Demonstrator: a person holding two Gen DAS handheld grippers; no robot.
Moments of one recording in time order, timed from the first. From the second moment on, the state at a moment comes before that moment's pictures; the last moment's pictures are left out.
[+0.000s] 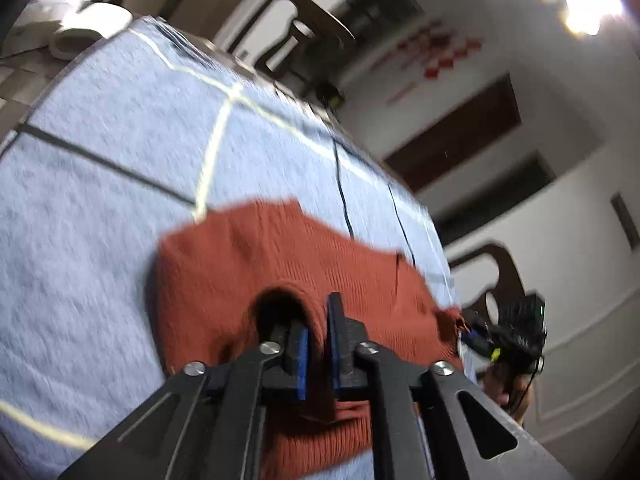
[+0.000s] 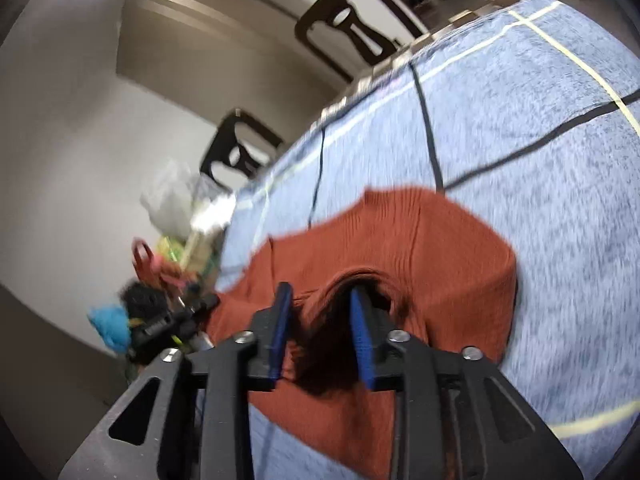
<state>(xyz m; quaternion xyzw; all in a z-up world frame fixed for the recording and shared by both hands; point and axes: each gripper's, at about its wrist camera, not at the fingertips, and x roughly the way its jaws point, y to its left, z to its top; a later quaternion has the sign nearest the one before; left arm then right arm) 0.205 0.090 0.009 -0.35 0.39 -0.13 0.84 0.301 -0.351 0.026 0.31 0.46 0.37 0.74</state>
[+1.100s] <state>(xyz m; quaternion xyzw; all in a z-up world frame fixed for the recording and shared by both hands) 0.241 0.061 0.023 -0.16 0.39 -0.01 0.91 0.334 -0.312 0.025 0.06 0.46 0.24 0.86</state>
